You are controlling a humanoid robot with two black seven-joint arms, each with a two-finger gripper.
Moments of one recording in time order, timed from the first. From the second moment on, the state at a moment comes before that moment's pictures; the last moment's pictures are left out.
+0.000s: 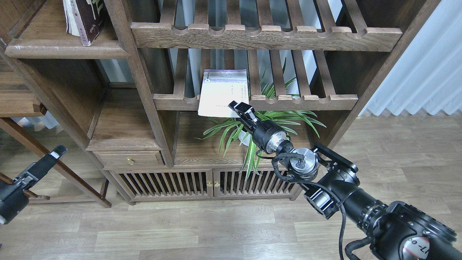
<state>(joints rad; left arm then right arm) 0.16 0.42 -1.61 -1.25 0.15 -0.49 0.34 0.63 0.02 0.71 0.72 0.39 0.26 -0.01</state>
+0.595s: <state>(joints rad) 0.14 0.31 -1.50 -1.26 -0.10 -0.49 0.33 0.26 0.01 0.85 1.00 0.25 0.47 -0.05</state>
